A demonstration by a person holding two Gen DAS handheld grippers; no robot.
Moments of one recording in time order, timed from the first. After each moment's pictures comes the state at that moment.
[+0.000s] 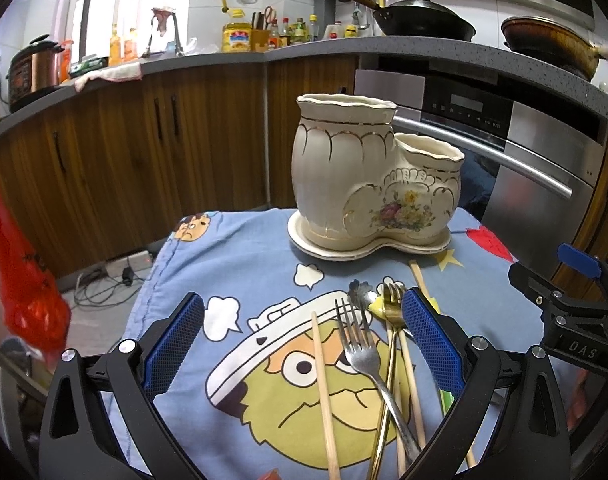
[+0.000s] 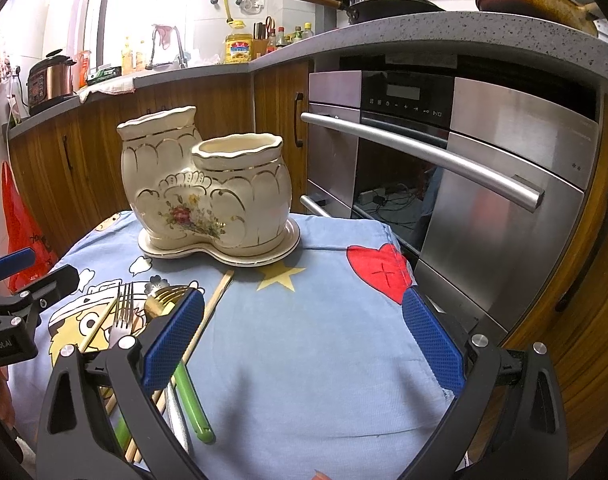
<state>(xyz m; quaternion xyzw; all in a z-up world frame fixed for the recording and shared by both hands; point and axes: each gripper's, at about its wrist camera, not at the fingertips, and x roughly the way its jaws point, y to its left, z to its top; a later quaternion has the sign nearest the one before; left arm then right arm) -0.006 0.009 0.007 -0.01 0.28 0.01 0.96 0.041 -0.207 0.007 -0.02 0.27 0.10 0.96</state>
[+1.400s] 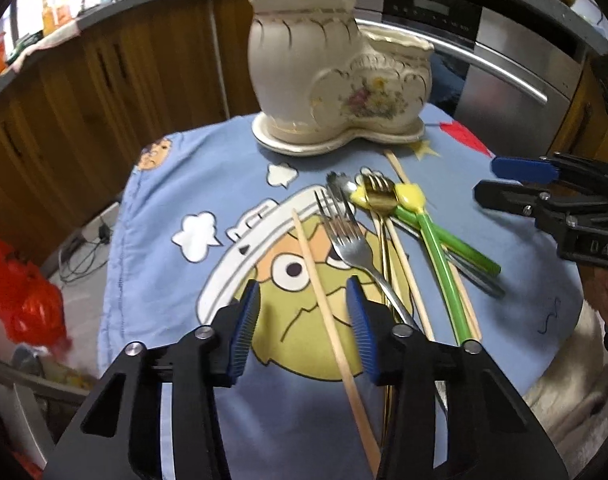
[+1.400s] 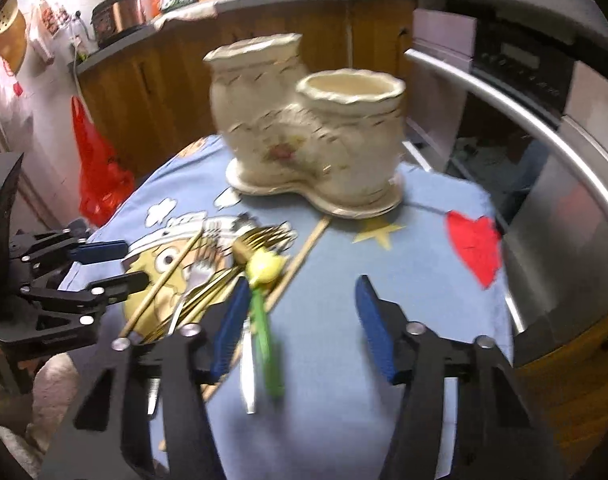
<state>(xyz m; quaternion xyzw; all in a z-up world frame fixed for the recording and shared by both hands) -0.008 0.010 -0.016 0.04 0.45 -0.08 0.89 0.054 -0.166 0.010 -0.07 0.42 0.28 0.86</state>
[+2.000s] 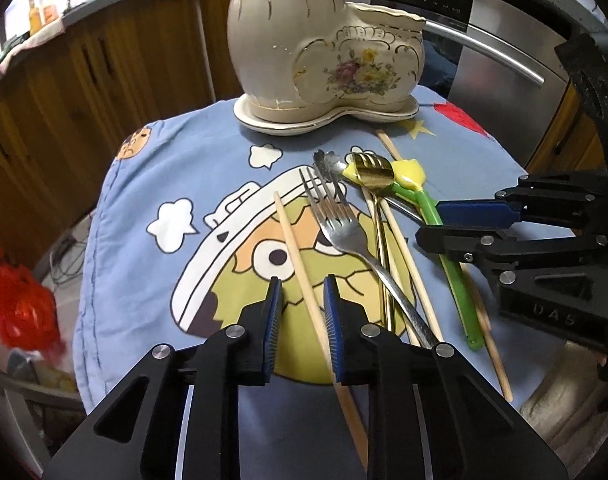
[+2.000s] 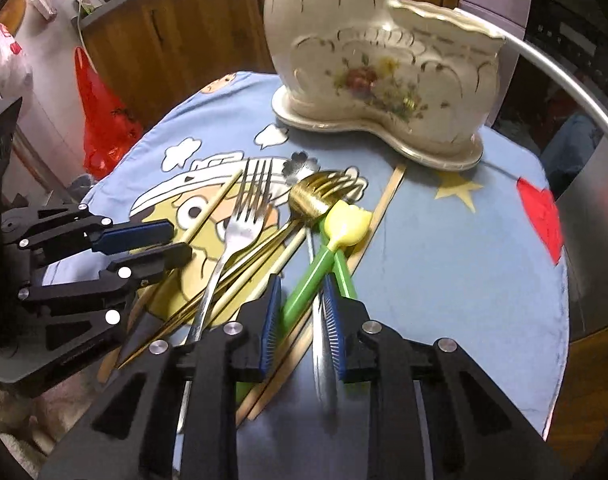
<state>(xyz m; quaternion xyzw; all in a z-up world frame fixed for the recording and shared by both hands) -0.002 0.004 -0.032 0.05 0.45 -0.09 0.88 0.051 -0.115 -0.027 -0.11 0.47 0.27 0.83</state>
